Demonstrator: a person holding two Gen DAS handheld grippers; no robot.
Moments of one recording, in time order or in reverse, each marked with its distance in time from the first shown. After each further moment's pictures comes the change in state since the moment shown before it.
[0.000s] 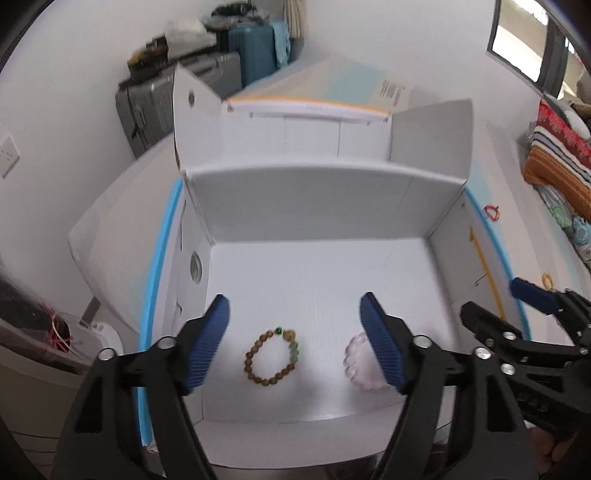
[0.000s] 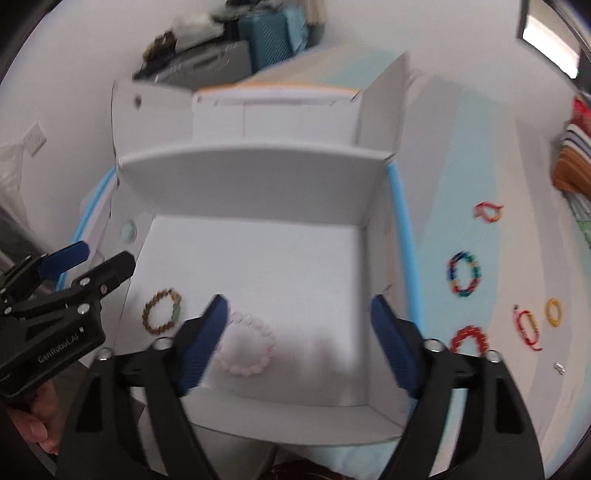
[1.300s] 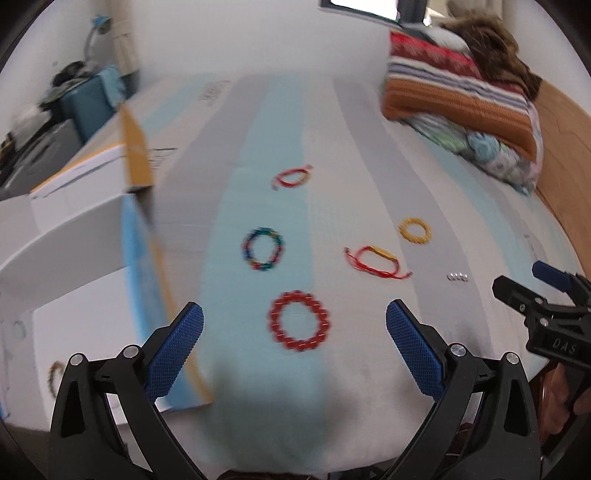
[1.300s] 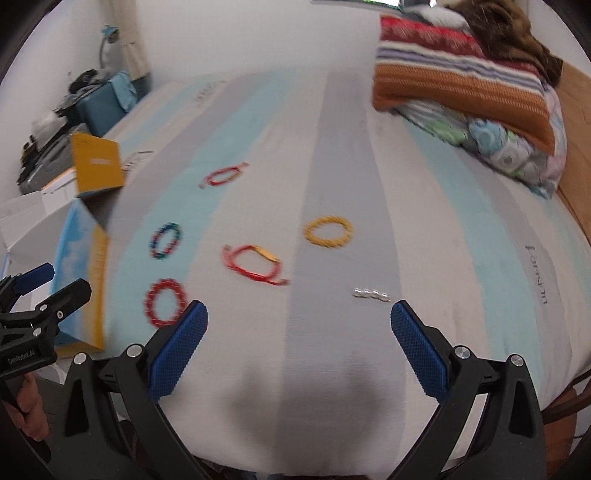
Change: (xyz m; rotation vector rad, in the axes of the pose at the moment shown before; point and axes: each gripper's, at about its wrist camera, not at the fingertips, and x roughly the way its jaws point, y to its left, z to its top) left arm -0.004 -0.327 -0.035 0.351 0.012 -0.290; right arm -0.099 -0.349 -0.145 0.380 -0.053 -0.266
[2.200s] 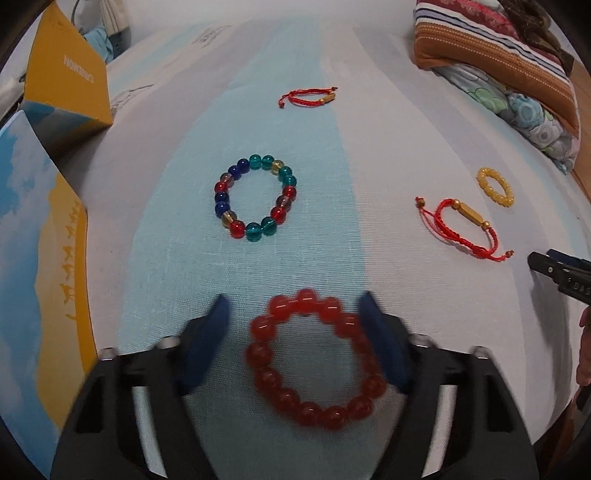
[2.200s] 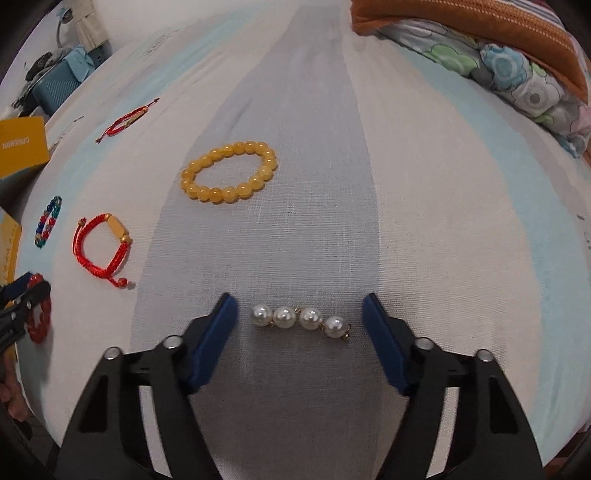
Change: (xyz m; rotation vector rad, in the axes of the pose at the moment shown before) left arm 0.154 0.019 -0.024 -0.030 0.126 0.038; right arm 0.170 -0.079 -0.013 0.031 0.163 -0.007
